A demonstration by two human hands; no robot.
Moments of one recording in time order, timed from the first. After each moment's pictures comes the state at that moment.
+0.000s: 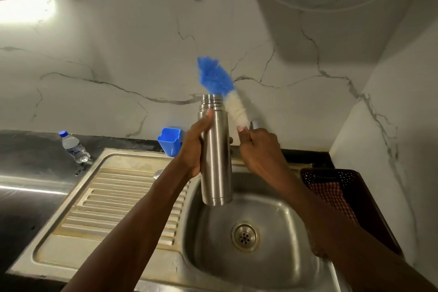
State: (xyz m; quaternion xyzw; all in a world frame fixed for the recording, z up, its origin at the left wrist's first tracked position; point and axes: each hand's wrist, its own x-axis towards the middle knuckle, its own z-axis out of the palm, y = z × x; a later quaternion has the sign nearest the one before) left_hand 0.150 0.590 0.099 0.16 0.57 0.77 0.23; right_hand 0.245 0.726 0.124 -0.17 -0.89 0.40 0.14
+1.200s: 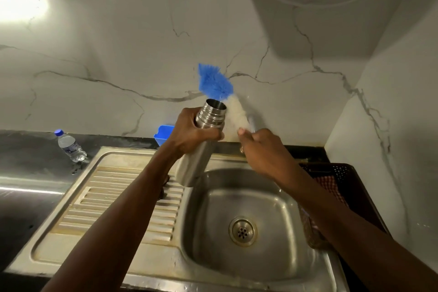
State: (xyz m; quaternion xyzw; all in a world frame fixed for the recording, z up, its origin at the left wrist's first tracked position) left_hand 0.121 0.579 0.109 0.32 0.76 0.56 0.05; right_hand 0.259 0.736 0.136 -0.20 -0.88 0.43 0.03
